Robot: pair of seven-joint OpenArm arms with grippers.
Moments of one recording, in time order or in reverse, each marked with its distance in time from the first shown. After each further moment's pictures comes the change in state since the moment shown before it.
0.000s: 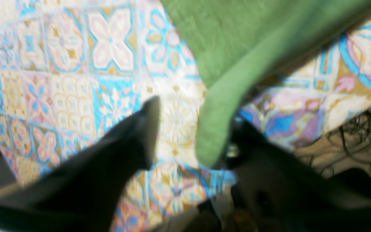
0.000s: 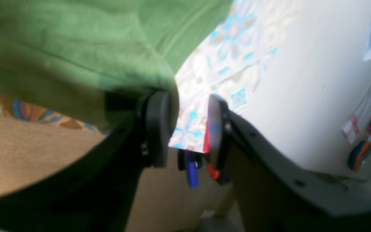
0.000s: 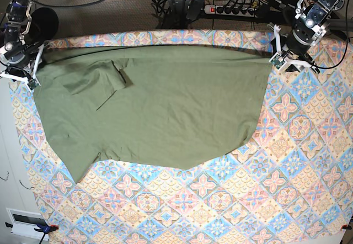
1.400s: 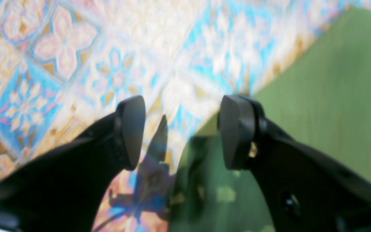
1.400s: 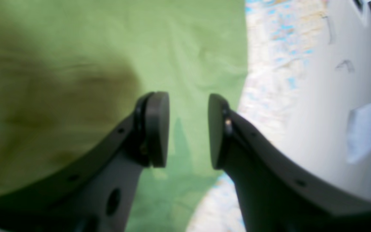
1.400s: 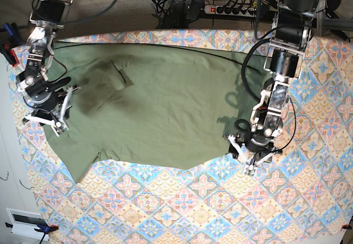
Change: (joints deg) left arm -61.4 36.7 8.9 -52.8 -3.8 0.6 -2.9; right arm 22.0 -11.2 -12.9 -0.7 -1.0 -0.1 -0.4
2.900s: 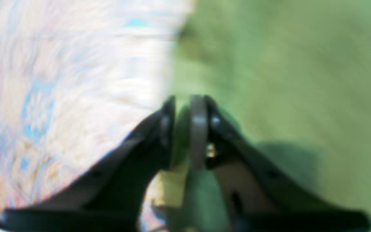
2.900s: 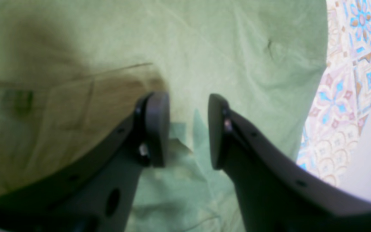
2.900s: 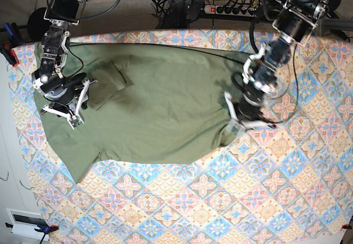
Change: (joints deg) left arm 17.4 -11.3 10.8 24.6 5.6 5.1 -1.3; right arm -0.2 -4.2 -2.3 -4.8 -0.3 0.0 -0.2
